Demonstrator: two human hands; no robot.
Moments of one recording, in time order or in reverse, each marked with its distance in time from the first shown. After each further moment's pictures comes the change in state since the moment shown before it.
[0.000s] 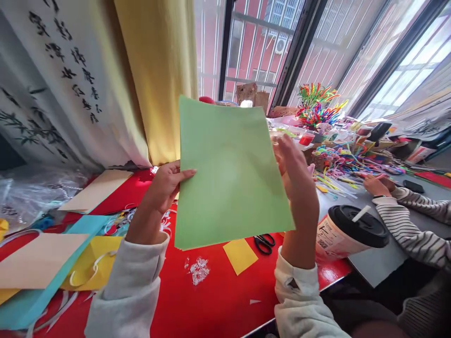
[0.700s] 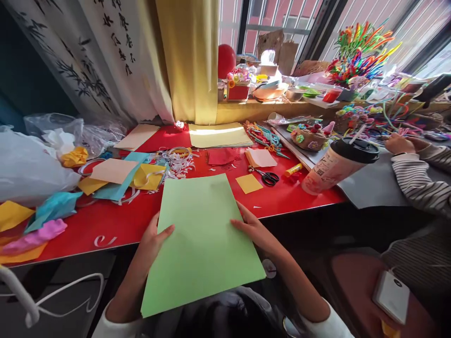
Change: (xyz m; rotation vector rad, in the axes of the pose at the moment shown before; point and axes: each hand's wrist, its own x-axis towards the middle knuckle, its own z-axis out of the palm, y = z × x) left_hand -0.311 -0.083 -0.047 0.163 0.353 -0.445; right_hand -0.294 0.002 0.088 0.580 -0.463 0.740
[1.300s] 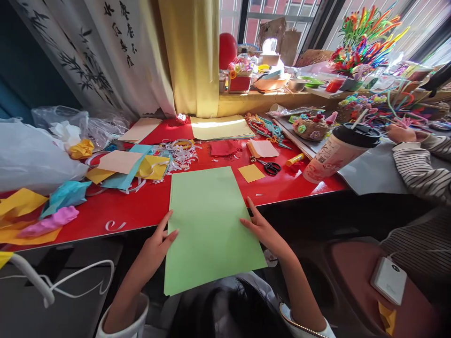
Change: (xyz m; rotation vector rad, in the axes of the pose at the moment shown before) left_hand -0.046 -0.020 -0.022 0.605 -0.025 -0.024; right_hand -0.031 0.035 -0.006 -0.122 0.204 0.040
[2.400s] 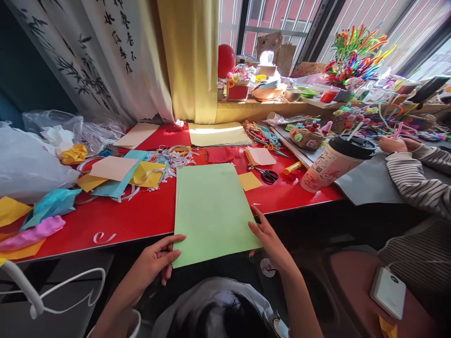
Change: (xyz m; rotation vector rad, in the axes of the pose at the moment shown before) left_hand 0.001 0.012 0.009 -0.406 -0.188 -0.087; right_hand 0.000 -0.007 -0.009 0.134 0.066 0.017
